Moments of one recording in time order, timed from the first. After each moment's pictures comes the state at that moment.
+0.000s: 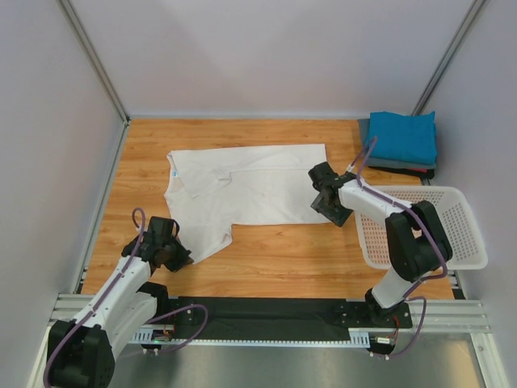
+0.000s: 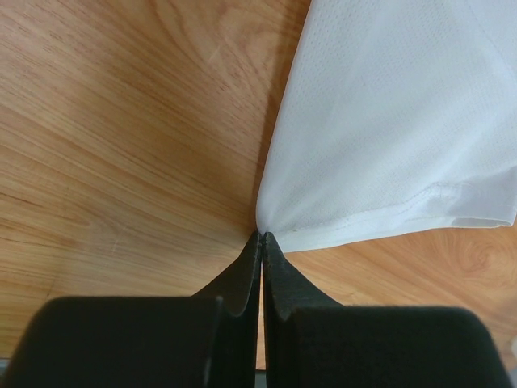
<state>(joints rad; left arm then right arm) -0.20 0.81 0.34 -0.66 0.05 -0.96 0.45 1.64 1.05 -0.74 0.39 1.12</state>
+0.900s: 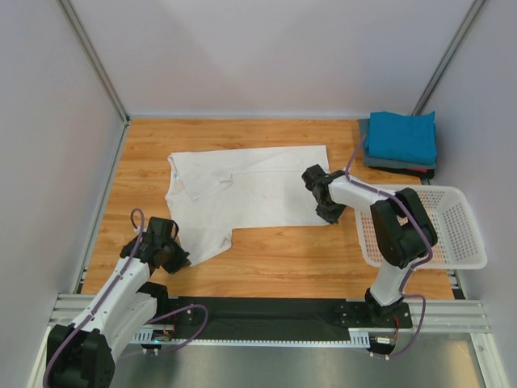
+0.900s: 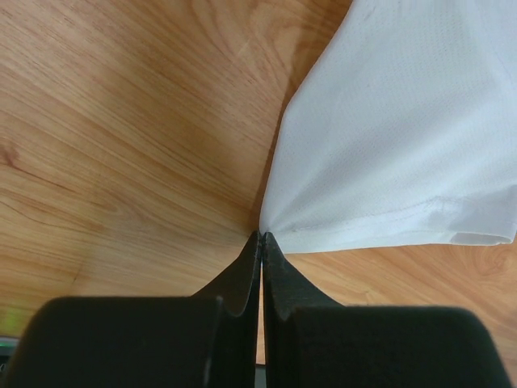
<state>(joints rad) -0.20 0.78 0.35 -0.72 0.02 -0.95 0.46 1.78 1.10 -0.81 0.47 1.15</state>
